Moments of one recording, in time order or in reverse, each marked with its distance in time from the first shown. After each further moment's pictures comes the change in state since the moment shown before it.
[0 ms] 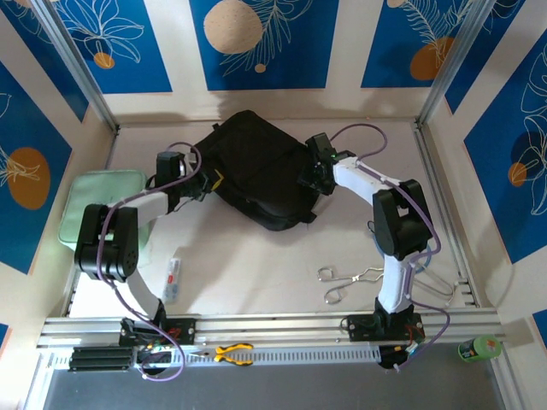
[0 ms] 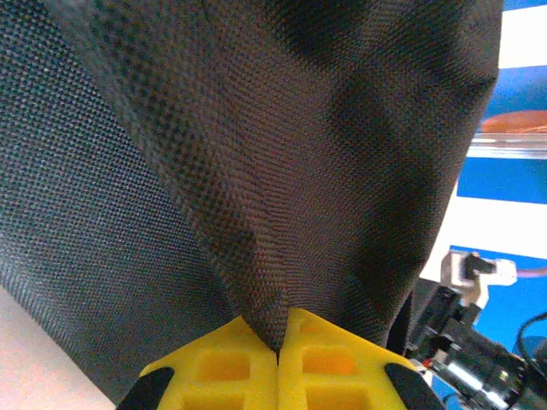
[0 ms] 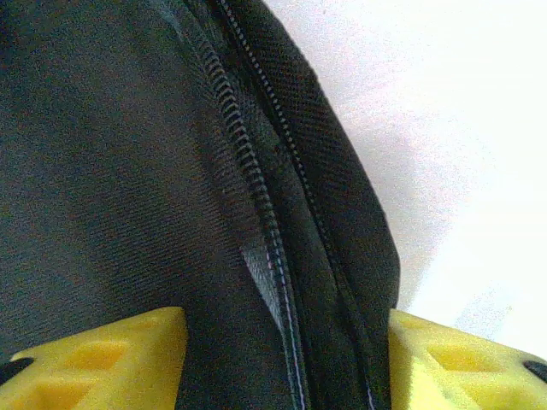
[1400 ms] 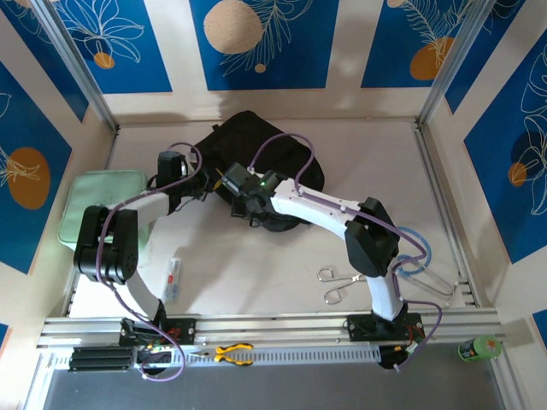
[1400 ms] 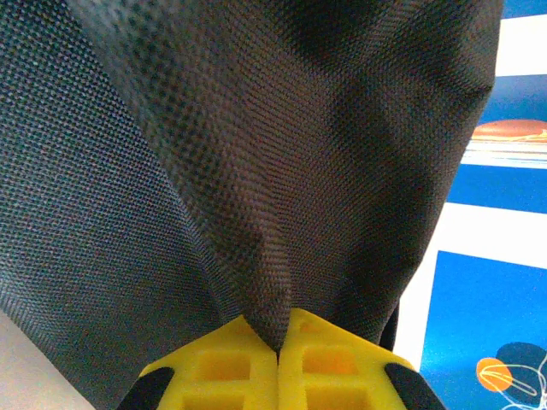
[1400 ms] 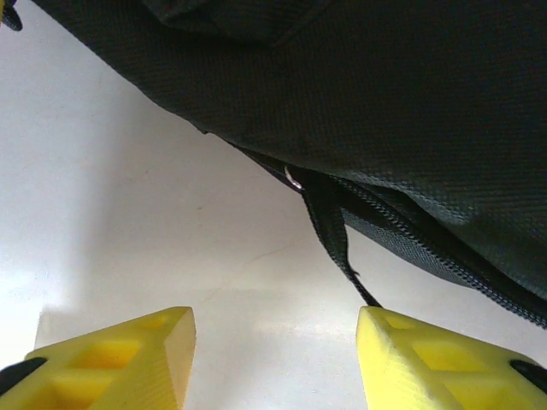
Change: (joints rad) left arm -0.018 -0.007 0.000 0.019 -0.008 -0.053; right arm 0.529 0.074 0.276 -0.247 0.083 0.240
